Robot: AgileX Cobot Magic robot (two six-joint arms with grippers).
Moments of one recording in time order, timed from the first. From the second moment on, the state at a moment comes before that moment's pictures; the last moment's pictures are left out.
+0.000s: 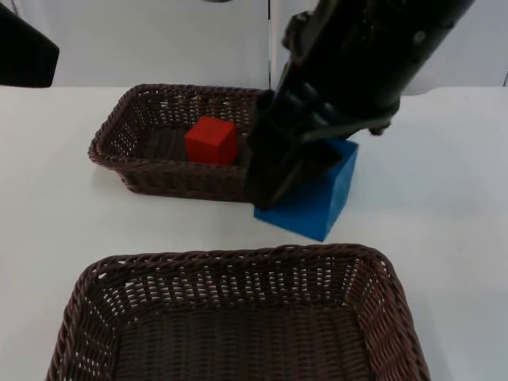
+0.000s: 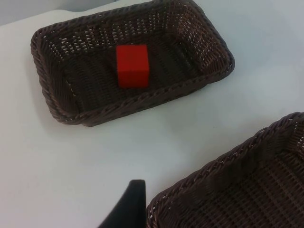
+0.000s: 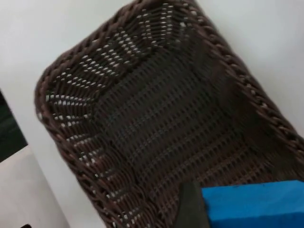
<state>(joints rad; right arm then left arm) 0.84 1.72 -1.39 0.23 0.92 -0.29 -0.27 0.85 -0.76 -0.36 0.72 0.36</state>
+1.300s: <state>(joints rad) 0.85 1.76 -1.00 0.29 0.41 -0.29 -0.27 0.85 -0.76 -0.36 0.72 0.36</state>
